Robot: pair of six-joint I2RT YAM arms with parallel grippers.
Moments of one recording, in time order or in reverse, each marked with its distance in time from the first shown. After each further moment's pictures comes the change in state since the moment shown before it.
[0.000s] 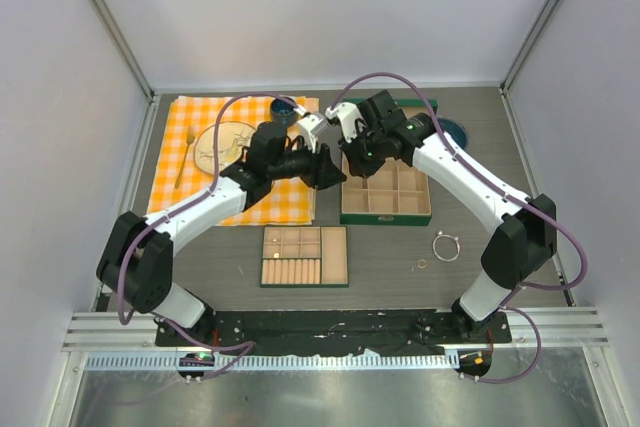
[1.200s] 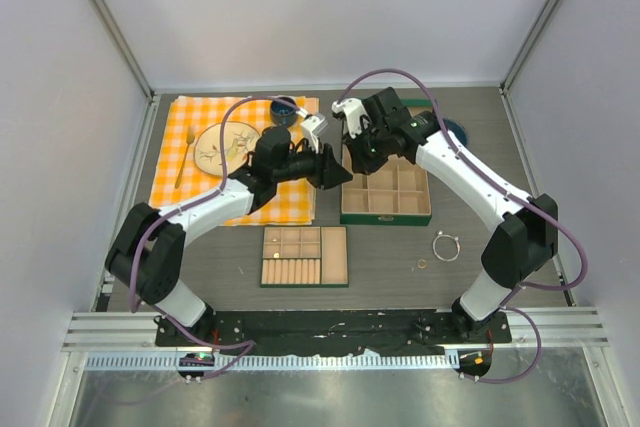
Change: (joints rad) left arm -0.012 0.069 -0.034 0.177 0.007 -0.119; right arm -0.034 0.000 0.000 0.008 -0.011 0.048
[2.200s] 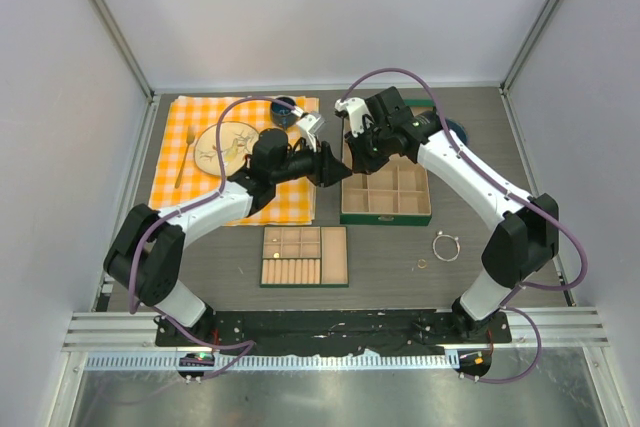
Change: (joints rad) left arm 0.000 -0.013 -0.039 0.091 -0.040 -0.022; right arm -0.014 -0.001 -0.011 0.012 -0.027 0.022
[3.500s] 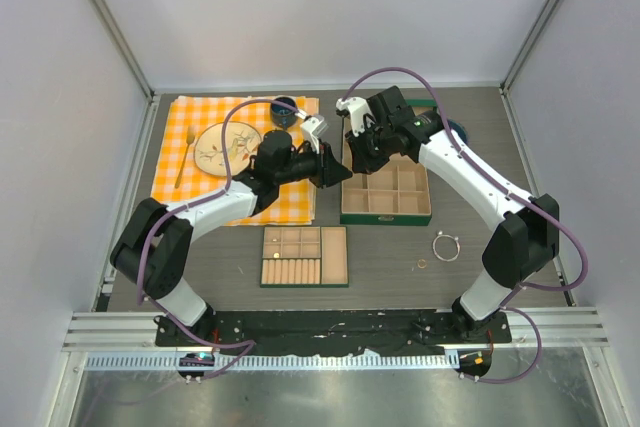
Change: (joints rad) left arm -0.004 0.047 0.000 0.022 0.003 -0.018; right arm -0.008 -0.003 0.000 0.000 -0.025 0.004
